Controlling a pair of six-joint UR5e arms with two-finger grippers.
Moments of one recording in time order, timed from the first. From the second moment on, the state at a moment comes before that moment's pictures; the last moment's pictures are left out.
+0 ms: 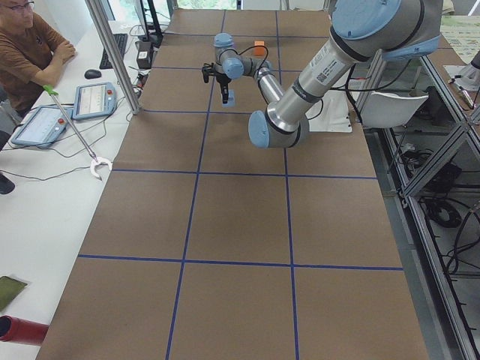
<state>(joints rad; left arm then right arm) -0.58 -2.58 -1.28 -1.65 -1.94 -1.37 1.54 -1.67 1.88 -1.62 2.40 0.05</state>
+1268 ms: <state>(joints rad) -0.57 -2.58 -1.17 -1.70 -1.90 -1.21 1.33 -1.39 2.04 -1.64 2.43 0.70</state>
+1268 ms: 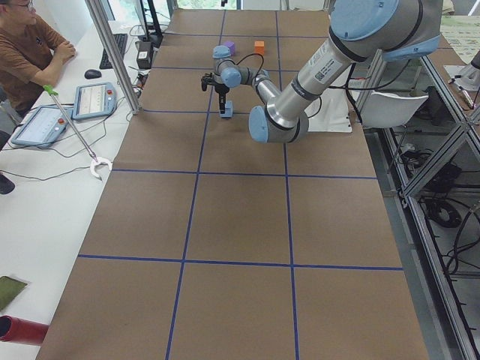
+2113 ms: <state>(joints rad) -0.82 -2.35 -1.44 -1.69 -2.17 -1.15 1.00 -1.14 2.04 -1.65 2.26 1.09</state>
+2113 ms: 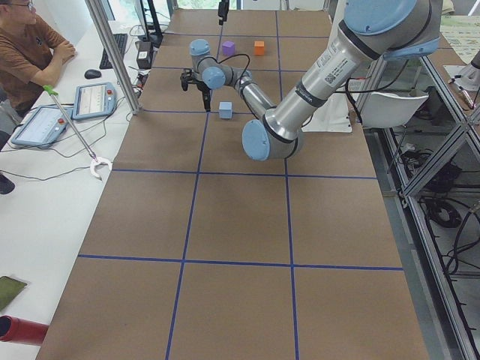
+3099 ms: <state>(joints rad) -1.23 -1.89 -1.57 -1.69 -2.19 -0.34 0.55 -0.62 1.48 -1.65 1.83 1.25</state>
